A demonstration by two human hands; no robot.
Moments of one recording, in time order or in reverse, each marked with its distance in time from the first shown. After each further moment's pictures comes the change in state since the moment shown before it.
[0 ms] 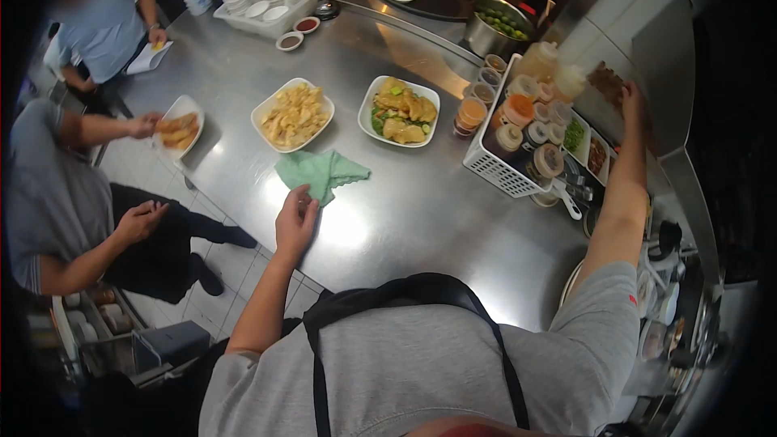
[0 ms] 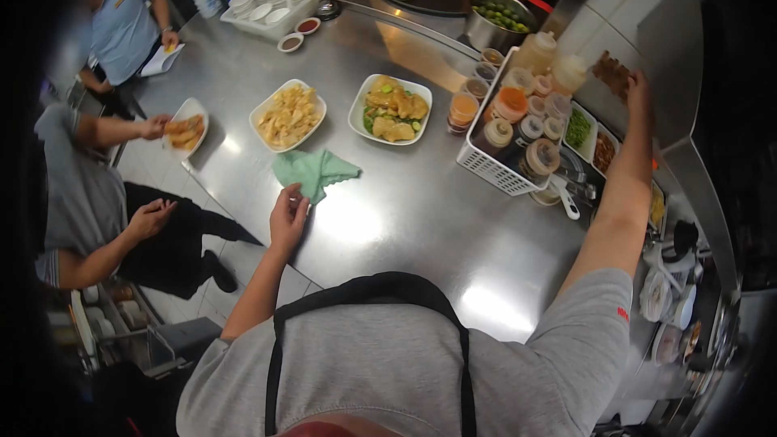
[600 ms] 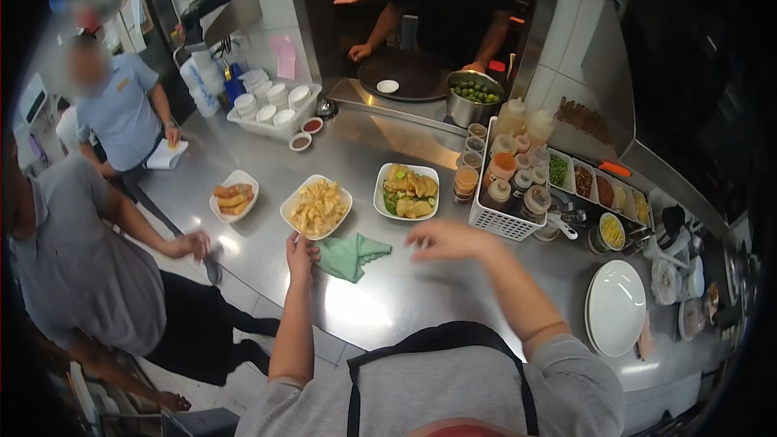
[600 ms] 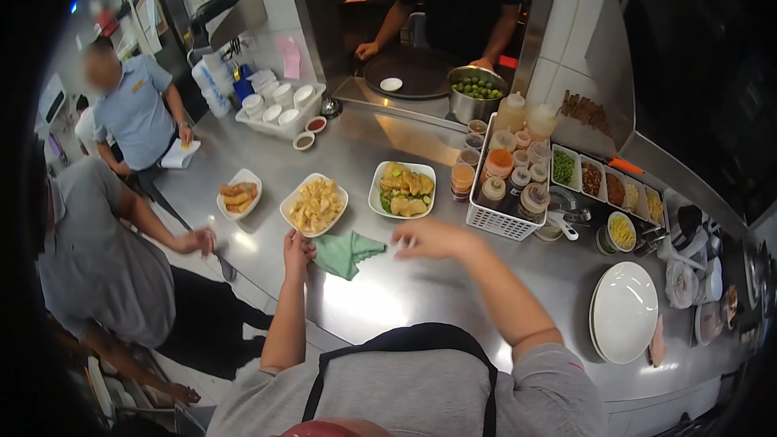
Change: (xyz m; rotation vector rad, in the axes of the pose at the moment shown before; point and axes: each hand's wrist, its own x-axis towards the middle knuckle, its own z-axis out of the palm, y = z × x) left_hand 0.107 -0.034 -0.029 -0.739 0.173 -0.464; right_hand -0.307 -0.324 0.038 0.517 -1.216 -0.670
